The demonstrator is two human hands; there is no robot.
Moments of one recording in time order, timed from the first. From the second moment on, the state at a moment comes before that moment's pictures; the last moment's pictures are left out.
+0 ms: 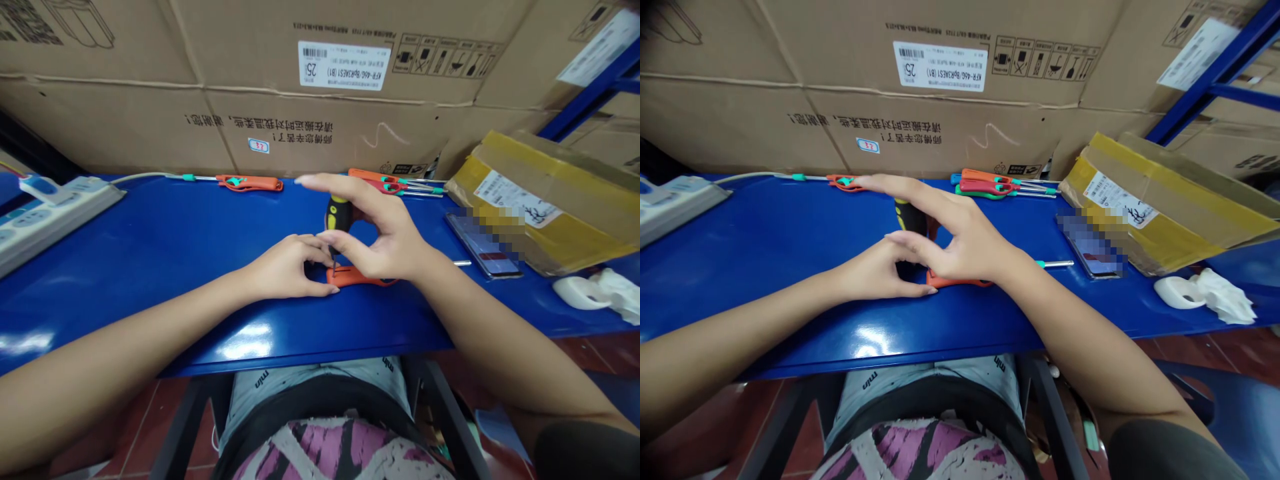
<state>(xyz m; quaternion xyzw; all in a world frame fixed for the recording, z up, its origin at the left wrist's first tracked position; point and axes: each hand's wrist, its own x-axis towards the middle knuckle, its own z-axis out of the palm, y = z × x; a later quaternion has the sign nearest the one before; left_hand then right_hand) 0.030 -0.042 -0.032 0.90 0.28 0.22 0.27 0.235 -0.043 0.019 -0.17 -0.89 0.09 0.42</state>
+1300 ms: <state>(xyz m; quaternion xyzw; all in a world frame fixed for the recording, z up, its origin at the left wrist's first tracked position) 0.032 -0.043 -0.033 0.89 0.27 0.24 0.28 0.240 -0.043 0.019 -0.14 -0.88 0.07 0.45</state>
